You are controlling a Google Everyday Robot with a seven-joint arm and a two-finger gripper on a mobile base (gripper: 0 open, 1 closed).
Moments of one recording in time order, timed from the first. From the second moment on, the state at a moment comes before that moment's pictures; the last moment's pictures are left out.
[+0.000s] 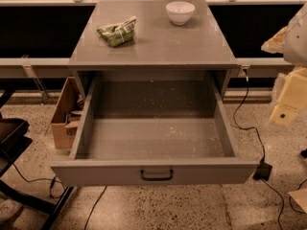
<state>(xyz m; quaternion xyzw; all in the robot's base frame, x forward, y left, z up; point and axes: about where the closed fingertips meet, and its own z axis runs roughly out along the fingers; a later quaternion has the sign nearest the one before) 0.438 -0.217 0.976 -0.60 0.78 -0.03 0.16</state>
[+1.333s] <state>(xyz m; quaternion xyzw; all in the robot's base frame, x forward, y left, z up) 0.566 -0.125 0.957 -0.61 0.70 0.06 0.37</state>
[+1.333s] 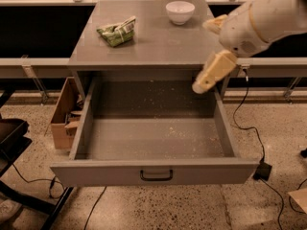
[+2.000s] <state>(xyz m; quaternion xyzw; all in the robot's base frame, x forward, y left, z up) 0.615 -0.075 0.983 -0.61 0.65 0.07 0.45</state>
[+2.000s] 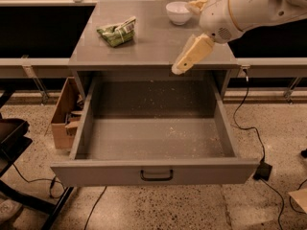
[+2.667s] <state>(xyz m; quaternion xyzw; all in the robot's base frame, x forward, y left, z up) 0.700 -0.053 0.946 -0.60 0.65 0.09 0.46</state>
